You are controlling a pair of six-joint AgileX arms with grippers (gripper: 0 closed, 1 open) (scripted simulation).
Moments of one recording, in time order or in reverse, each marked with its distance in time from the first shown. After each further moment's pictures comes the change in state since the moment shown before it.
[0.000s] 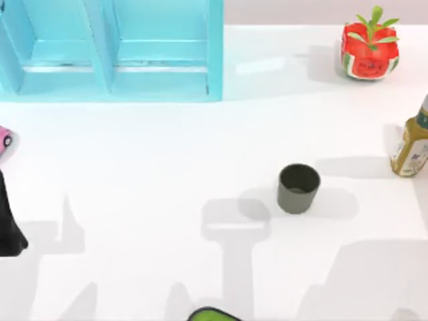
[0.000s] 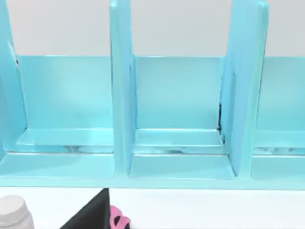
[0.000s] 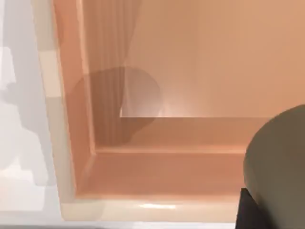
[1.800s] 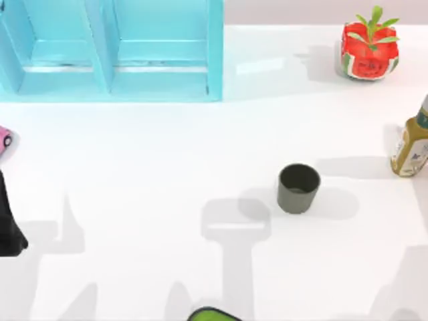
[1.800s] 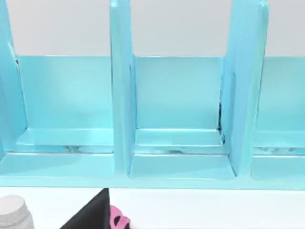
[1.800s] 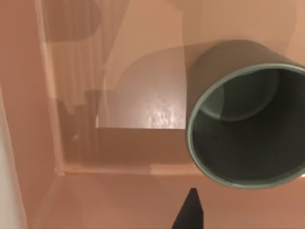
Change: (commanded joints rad) left arm 0.000 0.000 0.000 0.000 0.000 0.000; right arm -0.040 -0.007 -0.269 0.238 0.009 -0.056
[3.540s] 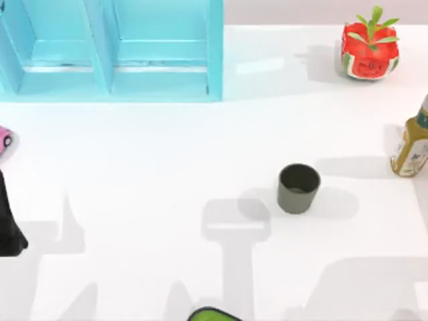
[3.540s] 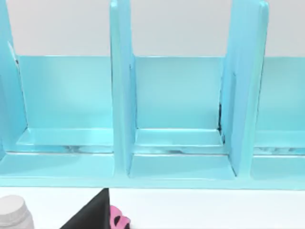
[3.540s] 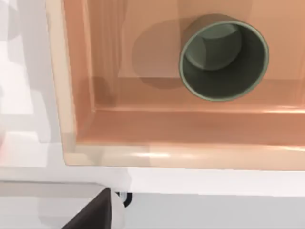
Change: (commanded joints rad) left arm 0.000 0.000 0.000 0.000 0.000 0.000; right arm -0.001 0.007 0.401 -0.395 0.001 -0.004
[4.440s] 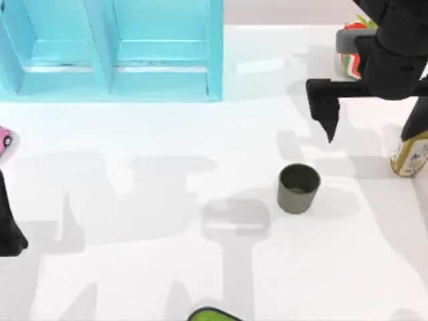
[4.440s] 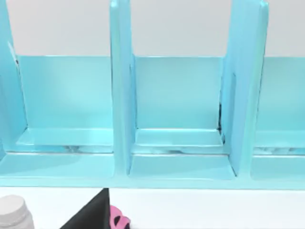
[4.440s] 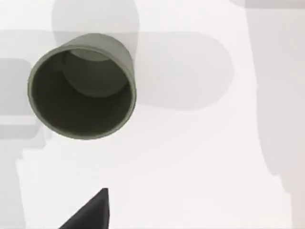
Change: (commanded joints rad) left arm 0.000 0.000 0.000 0.000 0.000 0.000; right arm 0.923 0.455 0.318 0.176 0.034 0.914
